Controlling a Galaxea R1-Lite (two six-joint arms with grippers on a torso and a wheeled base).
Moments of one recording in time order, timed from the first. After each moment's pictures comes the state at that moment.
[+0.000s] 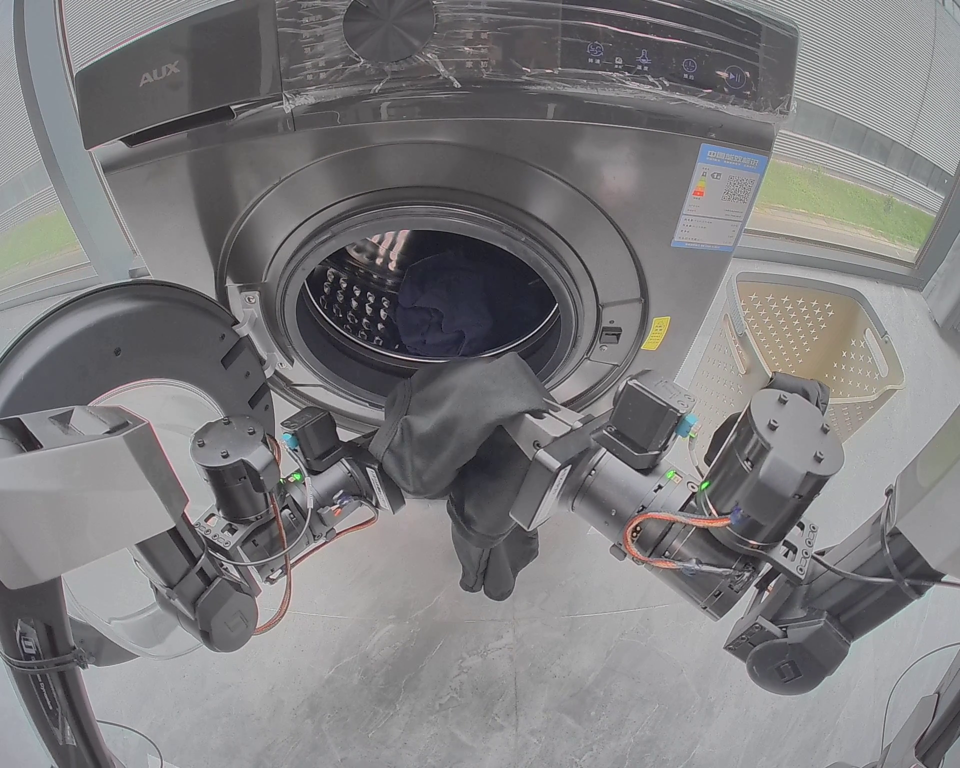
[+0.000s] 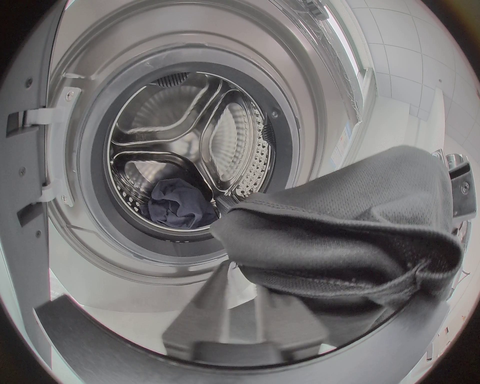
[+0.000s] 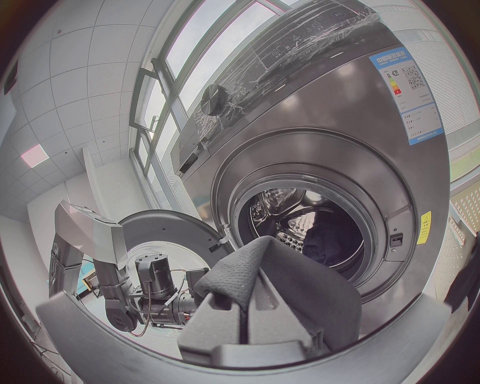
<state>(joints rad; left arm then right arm) -0.42 2.12 -0.65 -1.55 -0.24 -0.21 0.85 1.93 -0.75 -1.44 -0.06 0.14</state>
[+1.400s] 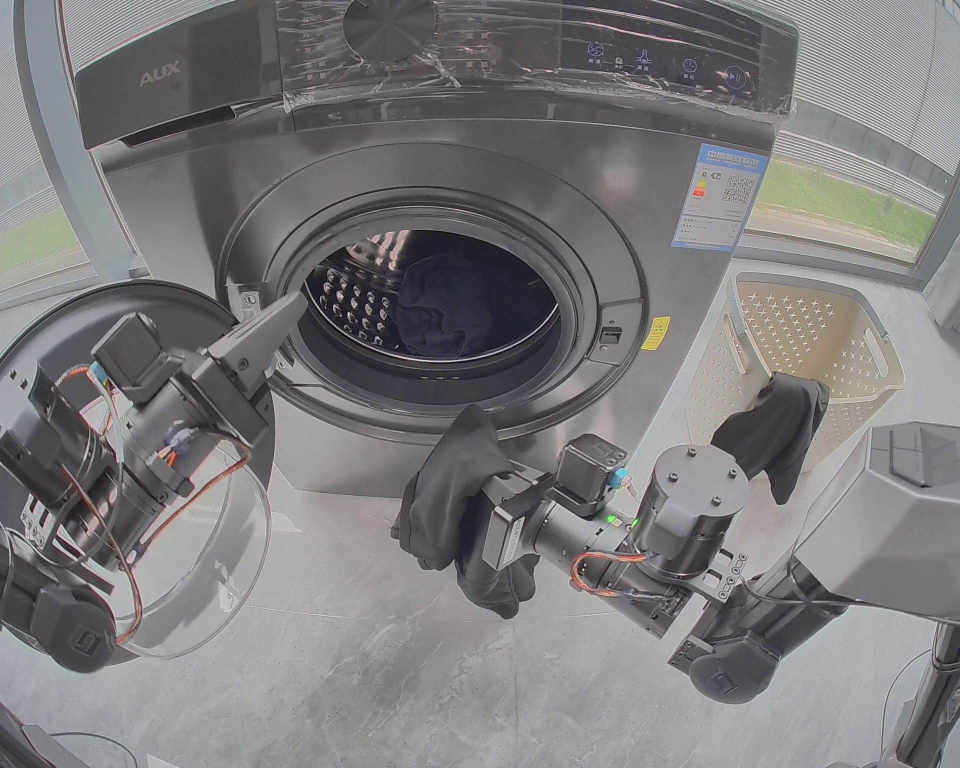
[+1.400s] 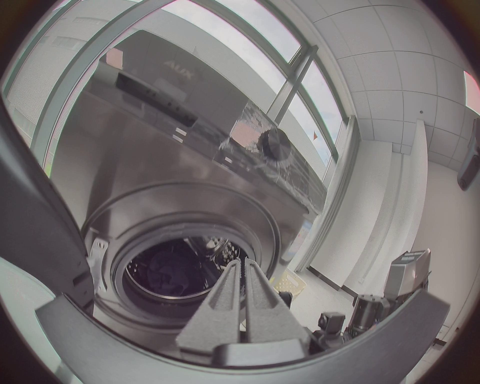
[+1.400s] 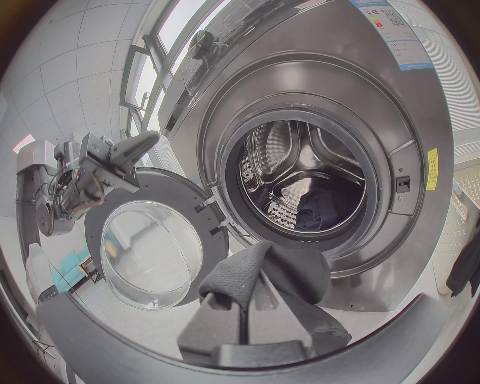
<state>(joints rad) -0.39 1.59 -0.46 -1.54 -0.23 -0.33 0.83 2.11 -0.77 -1.45 -0.07 0.14</state>
